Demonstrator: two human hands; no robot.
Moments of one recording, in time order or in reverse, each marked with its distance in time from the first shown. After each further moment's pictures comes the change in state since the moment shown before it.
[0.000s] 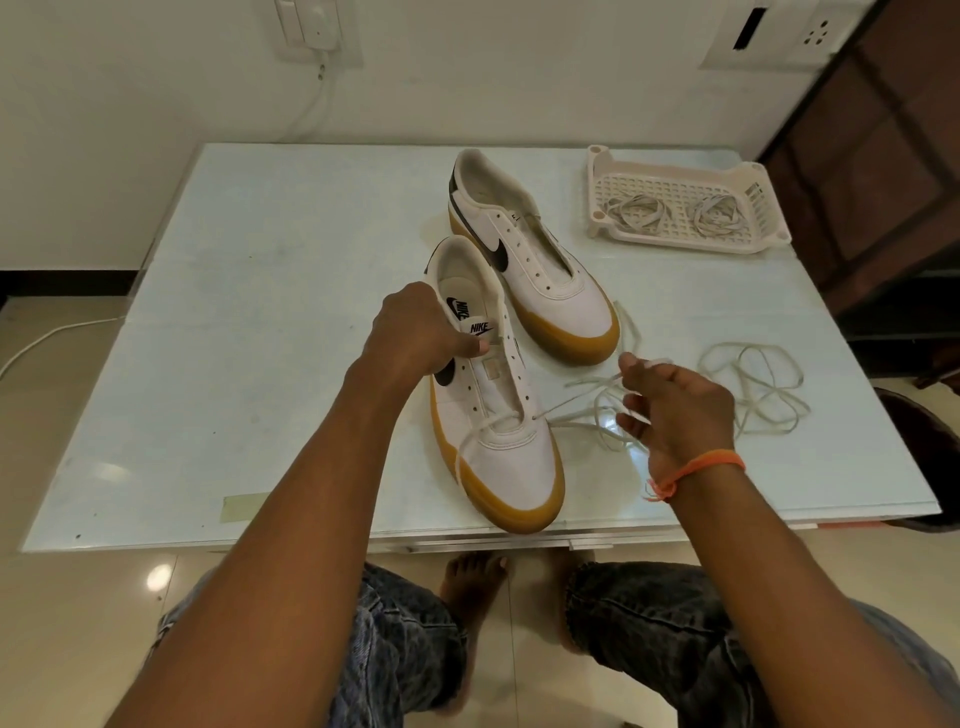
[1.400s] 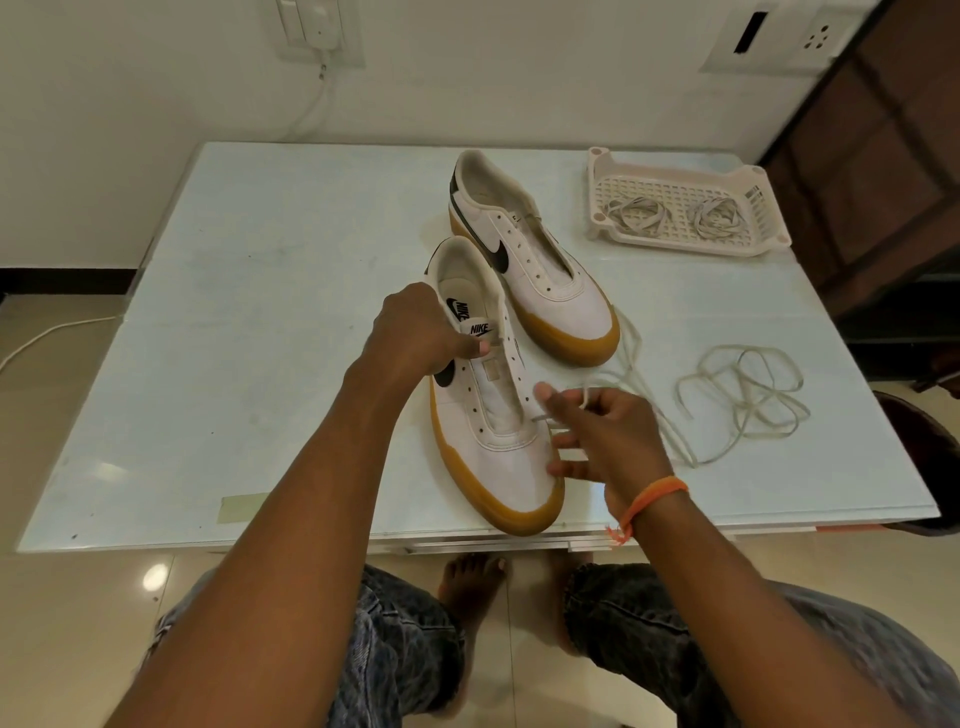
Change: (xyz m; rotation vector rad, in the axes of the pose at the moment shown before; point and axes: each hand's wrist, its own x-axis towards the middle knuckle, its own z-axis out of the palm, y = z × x) left_hand 0.000 0.000 0.000 0.010 -0.008 0.003; right_hand -0.027 0.022 0.023 -0.325 -0.239 0.015
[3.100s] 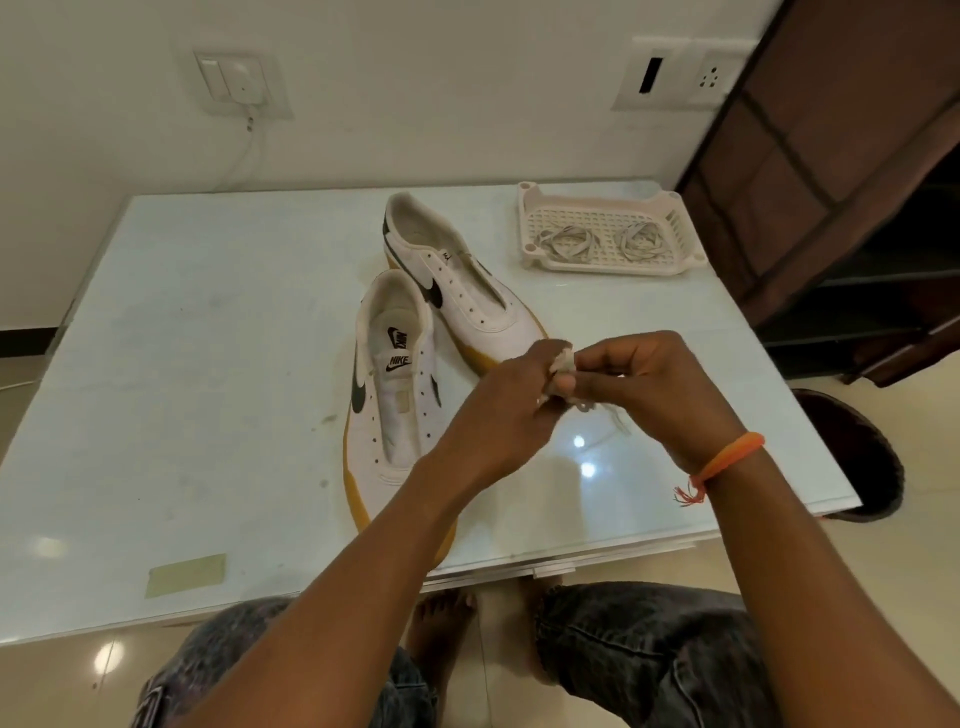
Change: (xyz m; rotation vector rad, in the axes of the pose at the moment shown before) left_hand -0.037 0.060 0.095 -0.118 -0.140 0.688; right_hand 0.013 -0.067 -0.086 -0.259 -0.230 -0.513
